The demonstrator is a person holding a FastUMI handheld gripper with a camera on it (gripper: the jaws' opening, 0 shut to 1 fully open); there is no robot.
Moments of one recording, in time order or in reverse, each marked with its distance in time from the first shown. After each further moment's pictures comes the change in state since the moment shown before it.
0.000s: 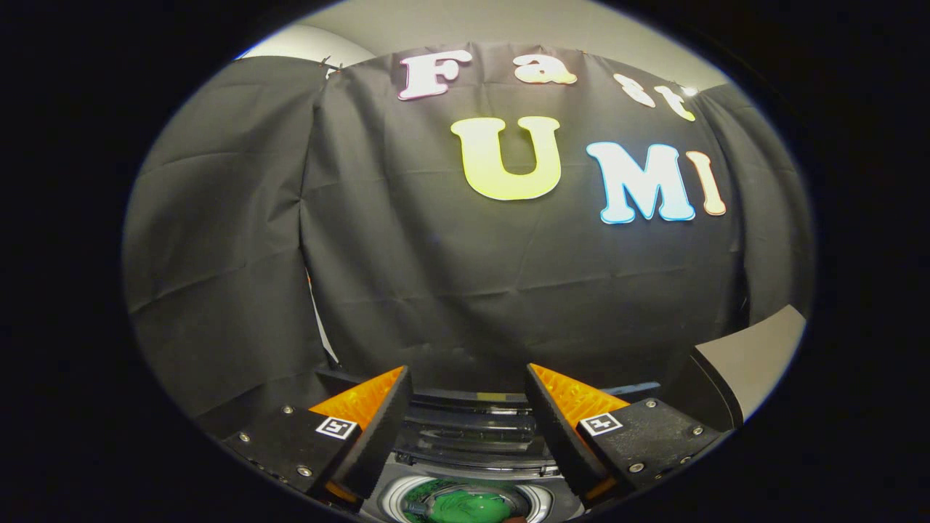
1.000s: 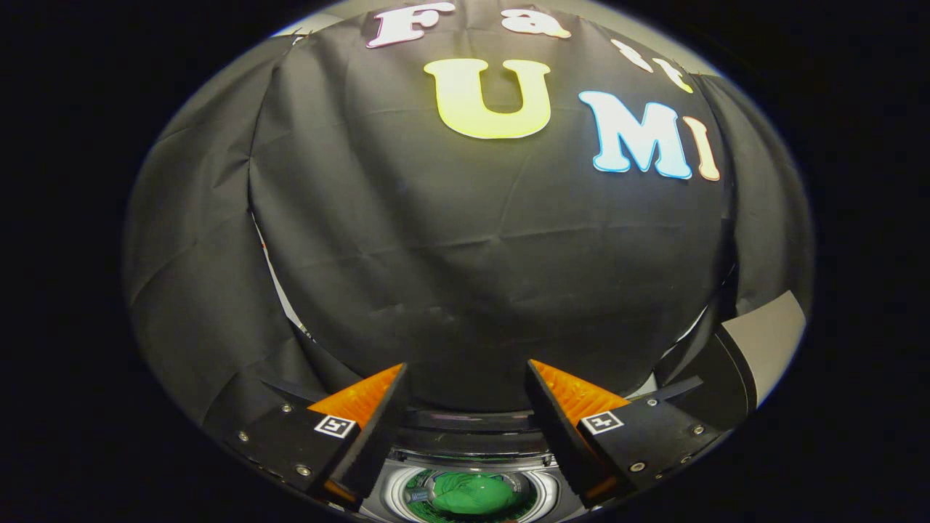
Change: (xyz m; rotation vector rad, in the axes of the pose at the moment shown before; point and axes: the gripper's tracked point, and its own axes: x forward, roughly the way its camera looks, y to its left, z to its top) arm 0.051 -0.005 -0.037 0.020 0.220 -0.119
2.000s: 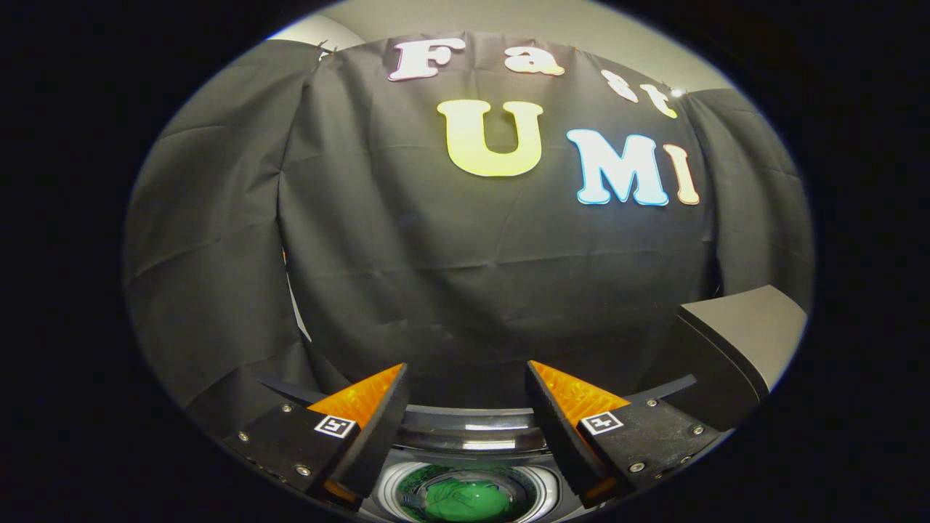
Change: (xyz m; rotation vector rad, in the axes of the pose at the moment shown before) arm -0.060 0.008 -0.034 -0.022 -0.196 -0.022
